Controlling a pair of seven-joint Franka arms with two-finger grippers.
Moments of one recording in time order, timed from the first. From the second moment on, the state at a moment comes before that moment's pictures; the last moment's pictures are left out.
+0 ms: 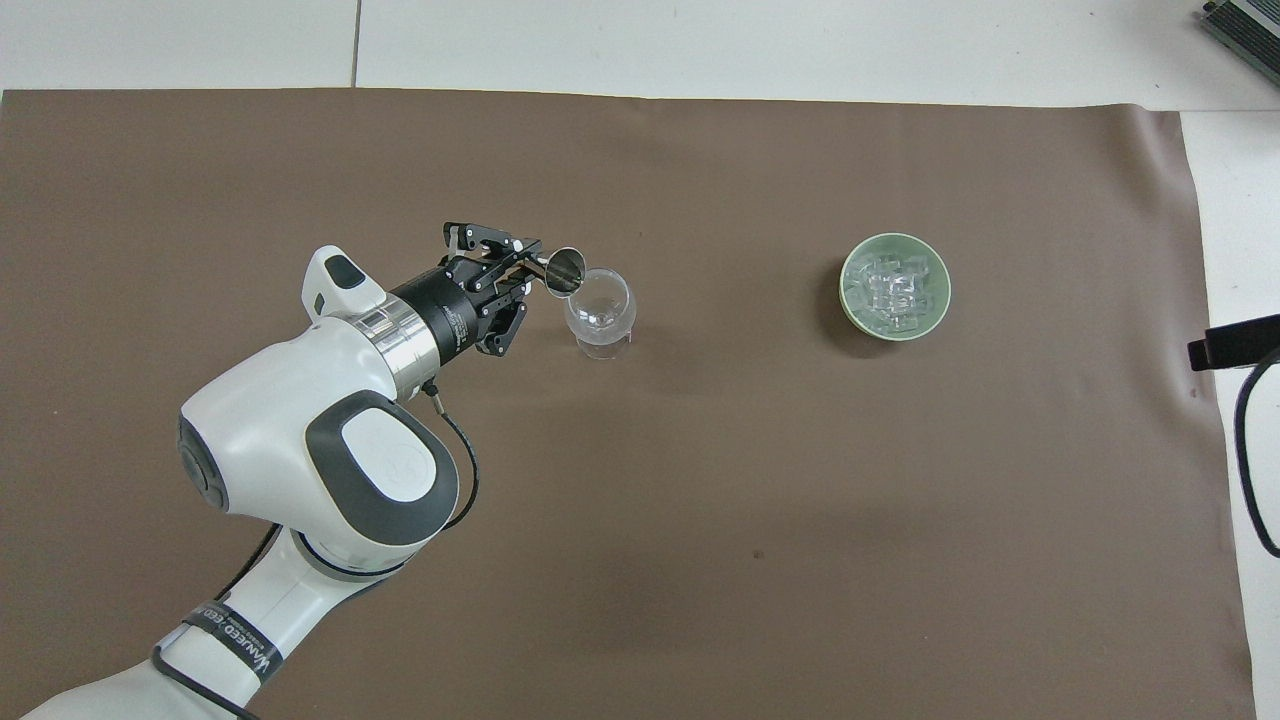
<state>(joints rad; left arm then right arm) 0.04 0.15 -0.64 -2.07 -1.20 3.05 -0.76 -0.08 -0.06 -0.01 -1.55 -0.01 1.50 -0.16</state>
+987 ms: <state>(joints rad) 0.04 0.15 -0.66 -2.09 -1.18 3.11 -0.67 -0.08 -0.06 -0.01 -1.55 -0.01 1.50 -0.16</state>
